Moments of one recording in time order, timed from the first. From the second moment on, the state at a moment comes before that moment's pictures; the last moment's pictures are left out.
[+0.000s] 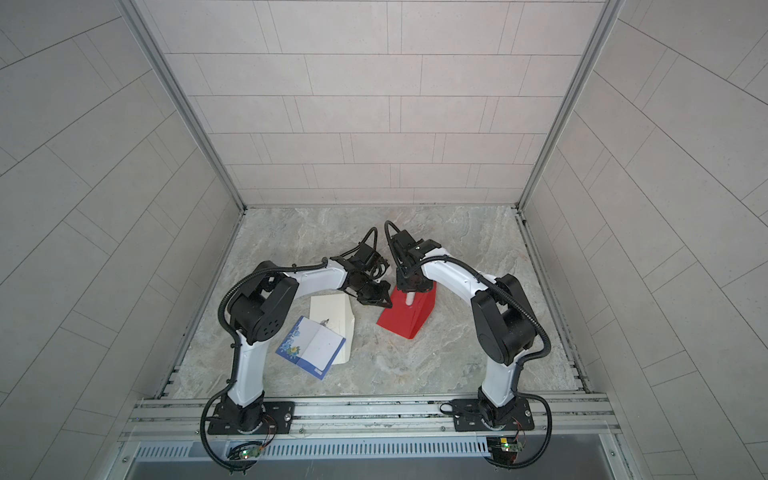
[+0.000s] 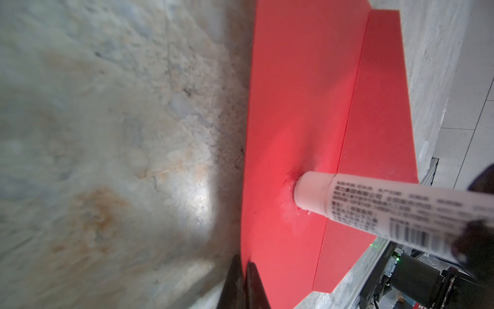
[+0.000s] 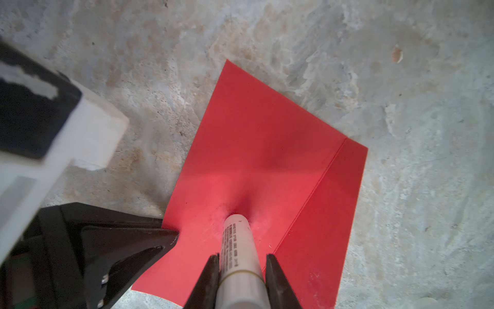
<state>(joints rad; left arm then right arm) -0.63 2.09 1.36 -0.44 0.51 -0.44 0.51 1.79 1.36 -0.90 0.10 0.51</state>
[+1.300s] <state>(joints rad) -0.63 2.09 1.36 -0.43 0.48 -0.44 0.51 1.71 1.25 -0.79 0.04 0.48</state>
